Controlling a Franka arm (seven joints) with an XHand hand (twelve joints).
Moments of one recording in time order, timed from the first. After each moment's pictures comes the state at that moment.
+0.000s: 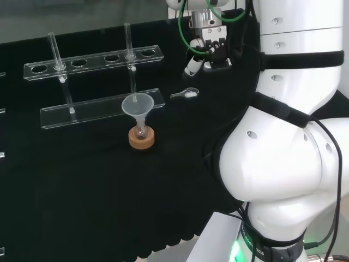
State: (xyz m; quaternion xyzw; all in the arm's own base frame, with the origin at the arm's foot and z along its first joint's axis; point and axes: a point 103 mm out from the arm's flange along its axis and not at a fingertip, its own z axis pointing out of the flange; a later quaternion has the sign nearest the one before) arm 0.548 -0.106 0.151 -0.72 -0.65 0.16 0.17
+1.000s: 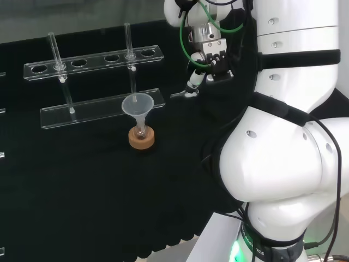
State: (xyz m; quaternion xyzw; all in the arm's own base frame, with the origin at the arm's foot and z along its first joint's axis) arm 0.533 -0.109 0.113 -0.71 -0.66 0.18 0.16
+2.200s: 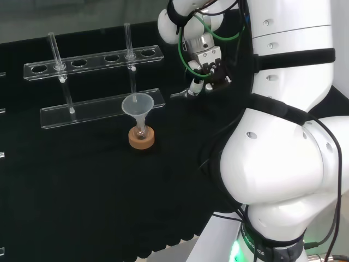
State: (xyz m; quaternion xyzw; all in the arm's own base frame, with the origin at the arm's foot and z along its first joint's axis) arm 0.541 -0.108 0.087 -0.69 -0.68 0.22 0.10
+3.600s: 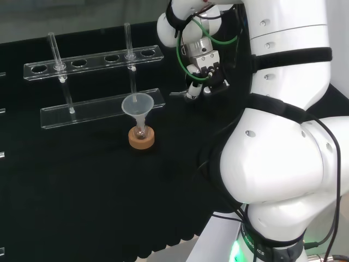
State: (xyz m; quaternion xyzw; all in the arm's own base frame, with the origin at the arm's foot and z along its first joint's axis) arm 0.544 -0.106 0.070 -0.69 -0.68 0.22 0.12
